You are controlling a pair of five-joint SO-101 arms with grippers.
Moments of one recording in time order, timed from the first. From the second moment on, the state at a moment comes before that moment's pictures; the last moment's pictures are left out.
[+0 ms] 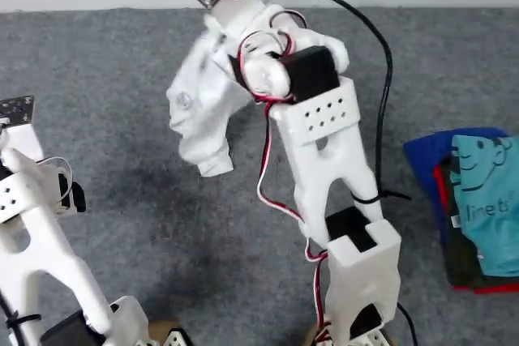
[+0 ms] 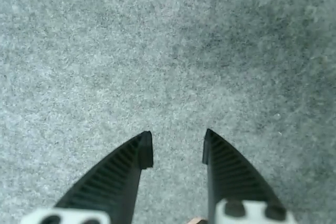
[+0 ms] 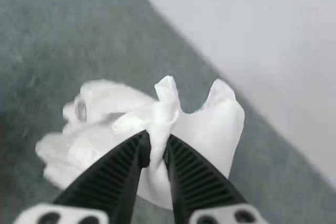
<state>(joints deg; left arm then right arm) -37.5 -21.4 24.7 90.4 -11.9 -28.1 22.6 -63.4 88.4 24.7</state>
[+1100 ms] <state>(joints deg) -4.2 -1.9 29.6 60.0 -11.4 -22.5 22.6 -49.5 92.0 19.4</state>
